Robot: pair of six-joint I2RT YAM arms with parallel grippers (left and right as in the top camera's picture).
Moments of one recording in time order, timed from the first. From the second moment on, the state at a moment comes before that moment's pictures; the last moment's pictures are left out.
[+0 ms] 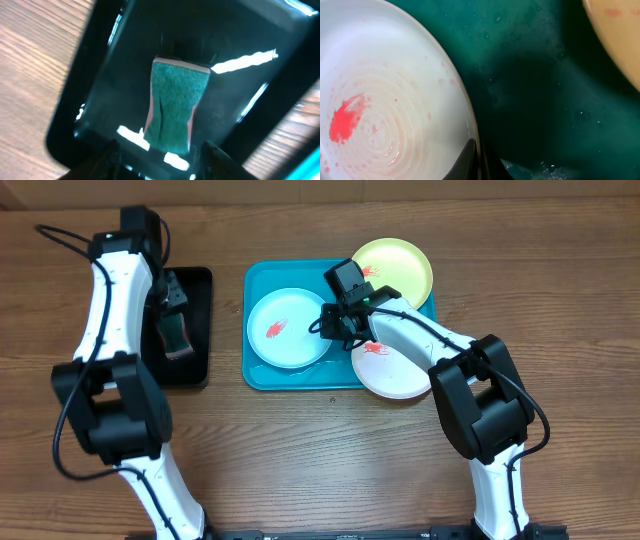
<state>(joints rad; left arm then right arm) 0.13 2.13 1.85 -1.17 -0.22 -0.36 0.52 2.20 1.57 -0.53 -0.09 0.57</state>
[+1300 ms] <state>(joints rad) 0.17 2.25 1.85 -1.19 -0.15 -0.25 0.52 2.20 1.57 -0.53 -0.09 0.56</state>
